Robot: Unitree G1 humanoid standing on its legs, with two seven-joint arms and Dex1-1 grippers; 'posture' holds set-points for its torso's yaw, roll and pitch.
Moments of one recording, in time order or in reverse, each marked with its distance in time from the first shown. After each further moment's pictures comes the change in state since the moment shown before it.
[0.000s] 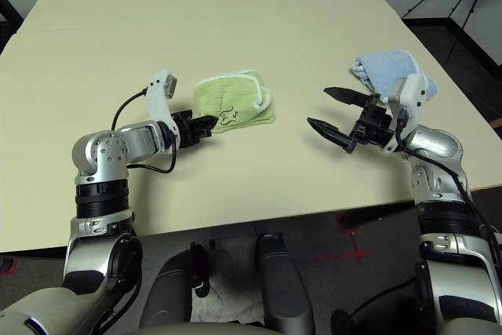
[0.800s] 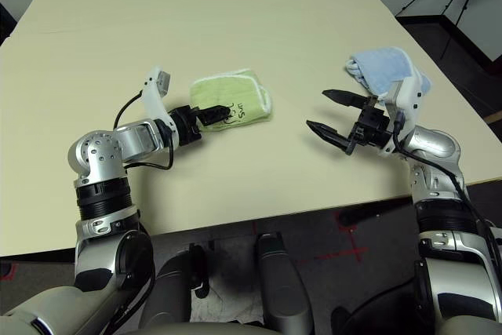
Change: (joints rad) left arm -0.064 -0.129 0.197 0.014 -0.072 0.075 0.095; right arm -0.003 0.001 0.012 0.028 -0.011 -0.042 0.024
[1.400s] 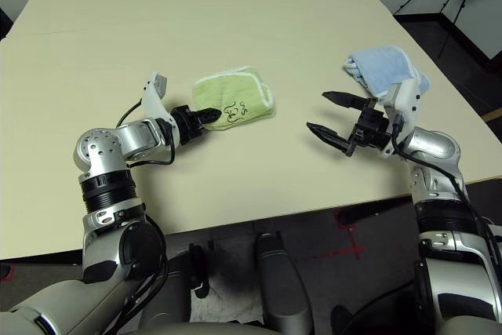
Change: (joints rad) left arm -0.023 -0.021 0.075 0.066 -0.021 0.010 0.070; right arm 0.002 0.000 0.003 0.010 -0.008 -0.015 0.003
